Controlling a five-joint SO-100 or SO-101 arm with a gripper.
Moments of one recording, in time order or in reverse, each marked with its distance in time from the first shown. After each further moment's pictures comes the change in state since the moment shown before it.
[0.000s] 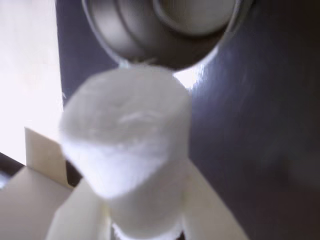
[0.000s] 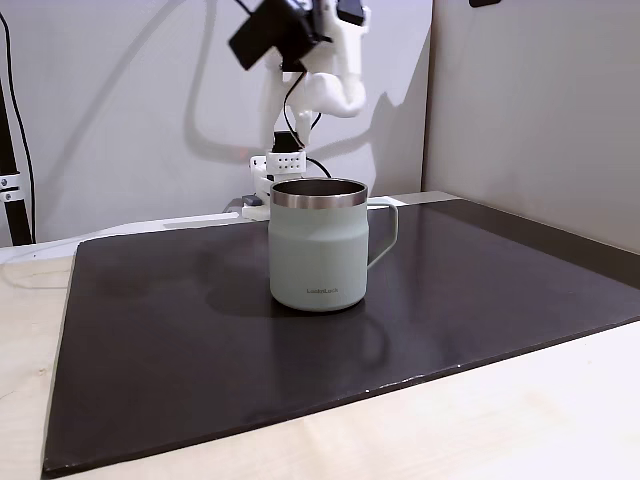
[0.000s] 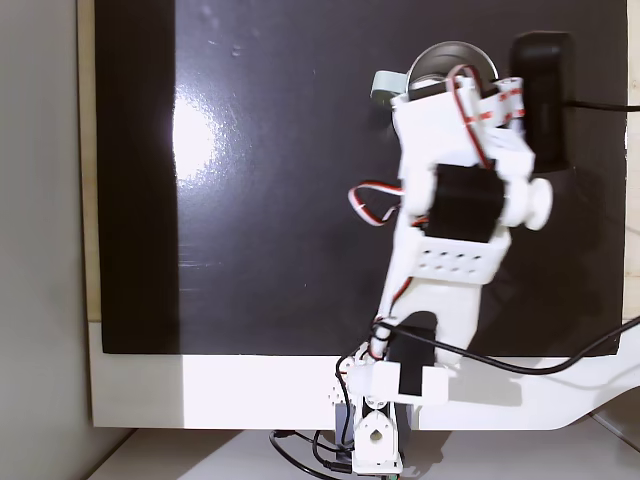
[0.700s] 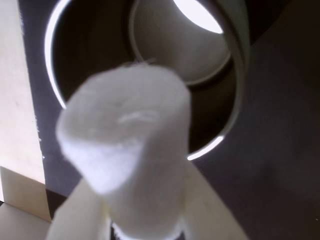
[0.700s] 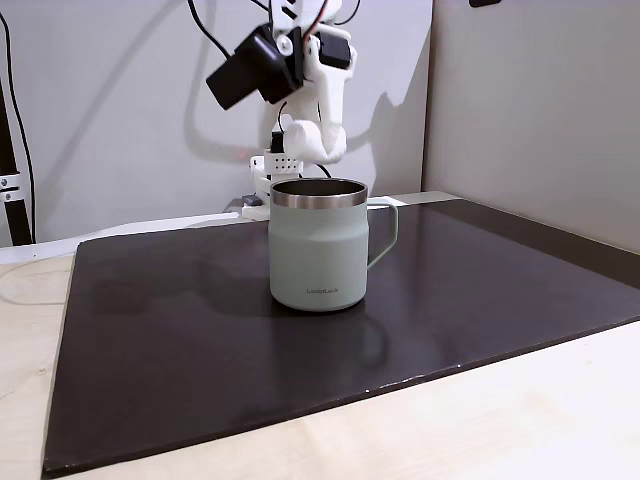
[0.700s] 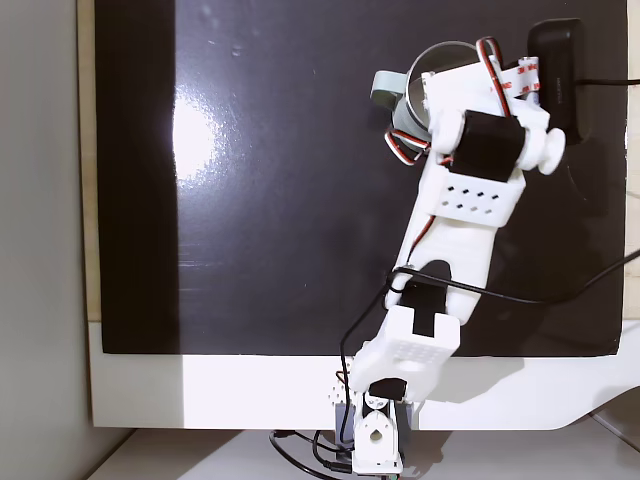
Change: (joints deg) arm 3.6 -16.6 -11.2 0.0 -3.1
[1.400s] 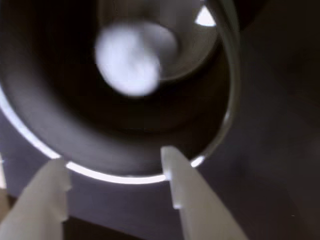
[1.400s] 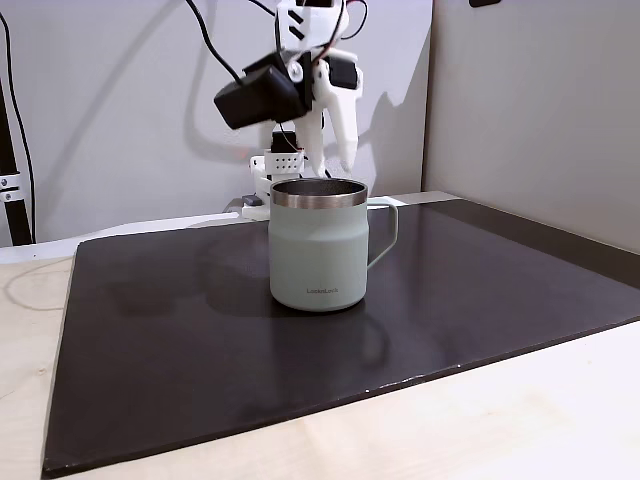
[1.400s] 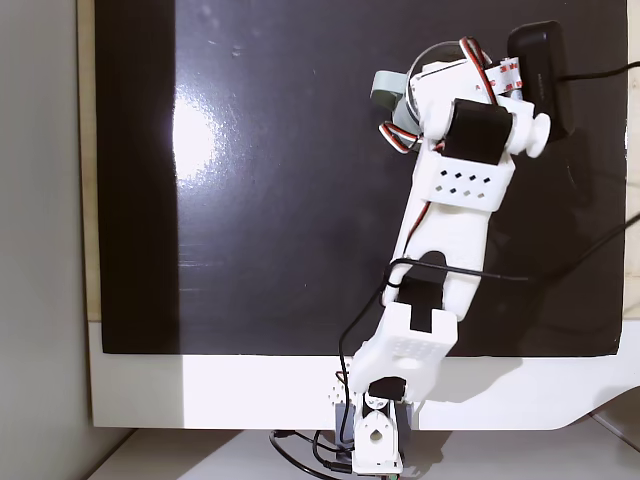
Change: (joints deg) arm -1.1 -1.2 5.3 0.0 -3.3
